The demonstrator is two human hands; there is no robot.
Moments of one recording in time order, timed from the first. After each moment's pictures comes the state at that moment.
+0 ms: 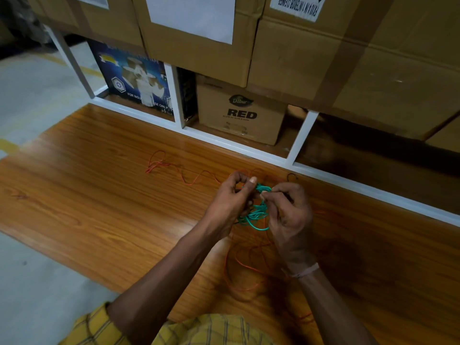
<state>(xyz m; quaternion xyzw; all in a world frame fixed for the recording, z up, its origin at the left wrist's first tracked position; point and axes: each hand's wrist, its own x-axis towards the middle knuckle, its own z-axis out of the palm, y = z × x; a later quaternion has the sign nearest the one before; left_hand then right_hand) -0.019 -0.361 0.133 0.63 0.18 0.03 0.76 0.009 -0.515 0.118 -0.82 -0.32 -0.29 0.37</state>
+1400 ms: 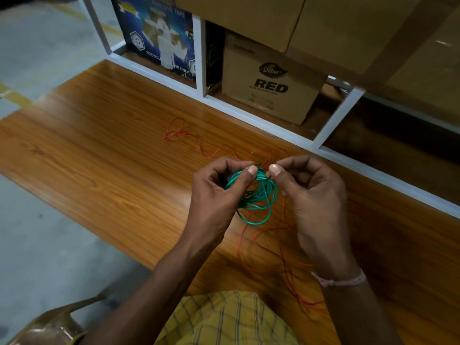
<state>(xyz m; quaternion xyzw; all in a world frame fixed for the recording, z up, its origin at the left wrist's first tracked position) -0.099 -0.334 0.145 0.59 0.15 0.24 0.75 -0.036 -0.472 0.198 -0.73 -0.09 0.07 0.67</state>
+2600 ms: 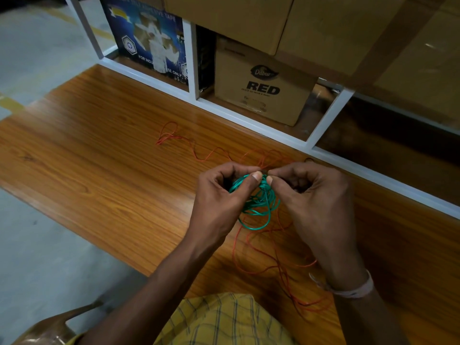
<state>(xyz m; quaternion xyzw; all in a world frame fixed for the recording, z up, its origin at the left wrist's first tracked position) -0.088 -0.347 0.149 0.62 0.15 0.21 0.74 -0.030 -0.495 0.208 -0.86 -0.20 -0.02 0.47</state>
